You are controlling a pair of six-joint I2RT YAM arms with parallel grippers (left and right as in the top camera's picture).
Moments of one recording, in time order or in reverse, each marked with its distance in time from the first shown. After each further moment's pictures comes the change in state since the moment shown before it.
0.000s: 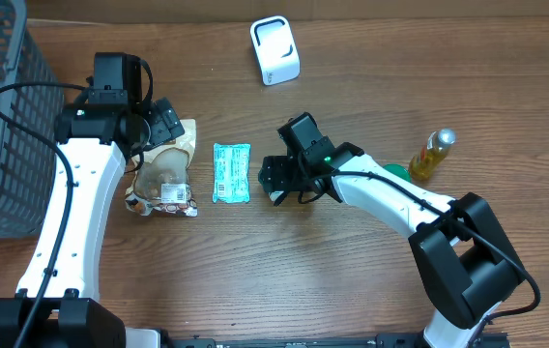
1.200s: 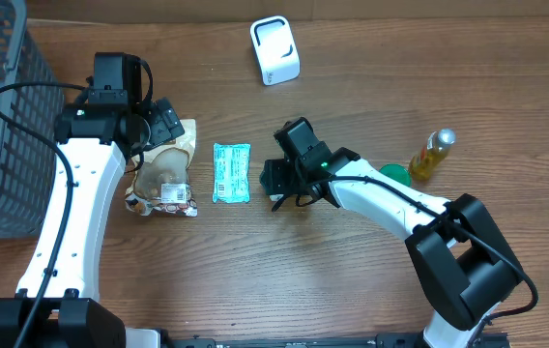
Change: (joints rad) left arm 0.000 0.000 0.000 0.000 0.000 0.000; right arm 0.021 0.000 -0.026 0.046 0.028 0.001
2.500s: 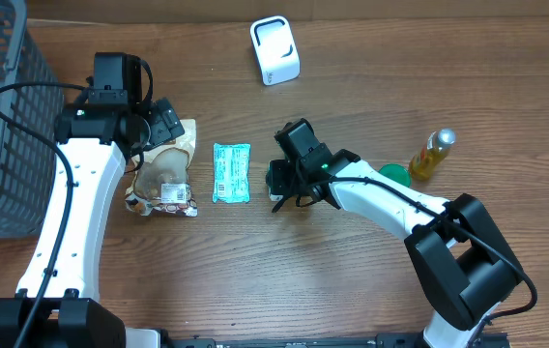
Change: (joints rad) left arm 0.000 0.000 0.000 0.000 0.000 0.000; right arm 0.000 0.000 -0.015 0.021 0.007 -0.001
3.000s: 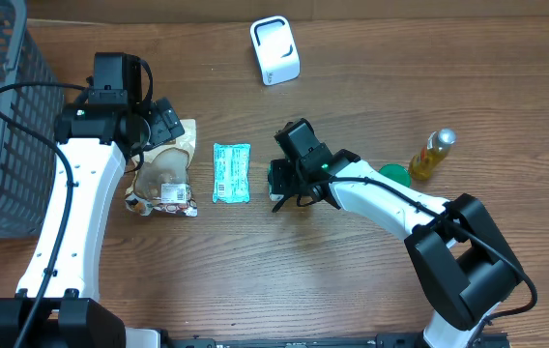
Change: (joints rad) left arm 0.000 0.000 0.000 0.000 0.000 0.000; right arm 0.000 0.000 0.000 0.000 0.019 0.001
